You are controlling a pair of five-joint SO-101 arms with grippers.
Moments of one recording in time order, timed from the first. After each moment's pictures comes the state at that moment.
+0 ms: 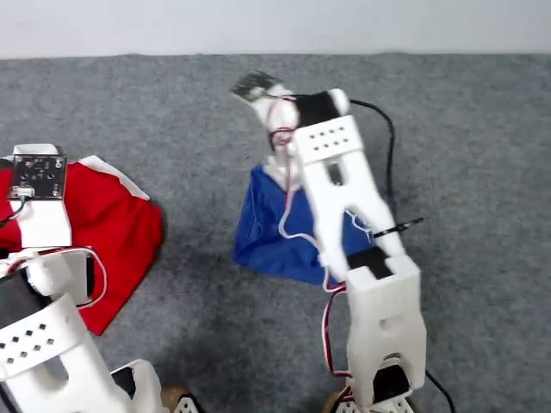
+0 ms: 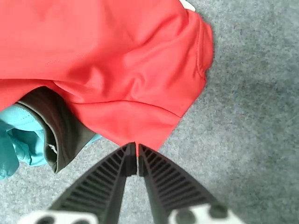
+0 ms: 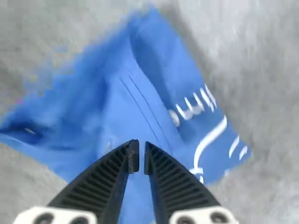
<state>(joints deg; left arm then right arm) -30.9 -47.8 27.6 99.6 -14.2 -19.4 33.8 -42.1 100.5 23.2</state>
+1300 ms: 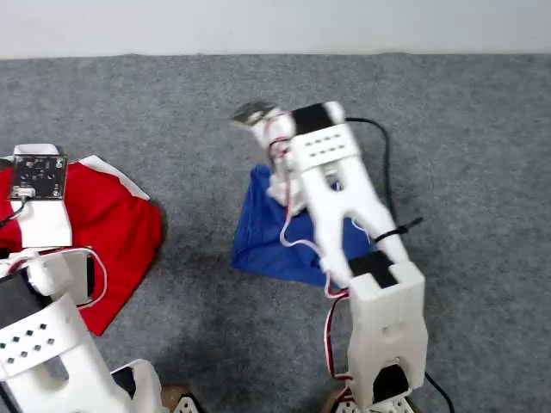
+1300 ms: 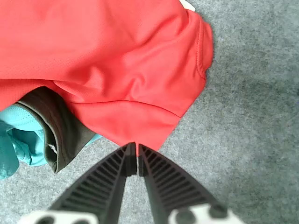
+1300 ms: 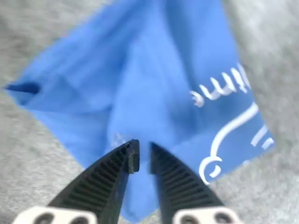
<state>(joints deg) -30.9 -47.8 27.6 99.6 -14.2 -20.4 30.3 -33.6 100.5 25.7</state>
